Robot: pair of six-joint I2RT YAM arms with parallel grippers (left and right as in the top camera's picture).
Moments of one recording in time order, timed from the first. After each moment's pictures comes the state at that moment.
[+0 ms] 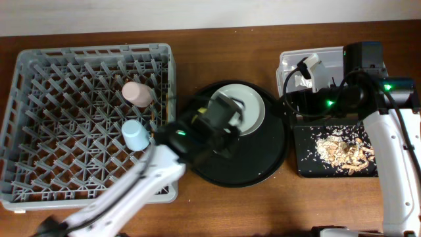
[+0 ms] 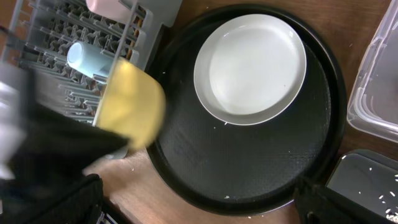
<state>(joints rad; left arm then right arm) -0.76 1.51 1.32 -0.79 0.02 -0.28 -0.03 1.47 1.54 -1.26 -0.62 -0.21</state>
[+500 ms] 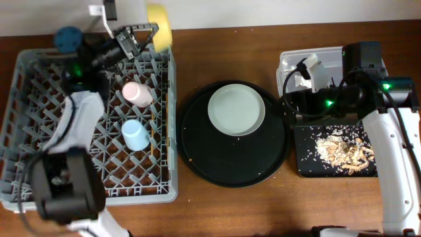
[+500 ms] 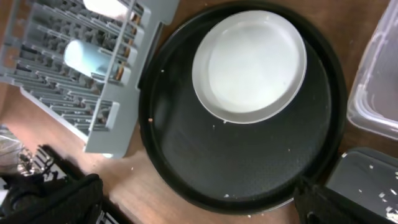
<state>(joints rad) 0.09 1.84 1.39 0.56 1.11 -0.78 -0.03 1.47 1.54 -1.26 -0.61 -0.21</state>
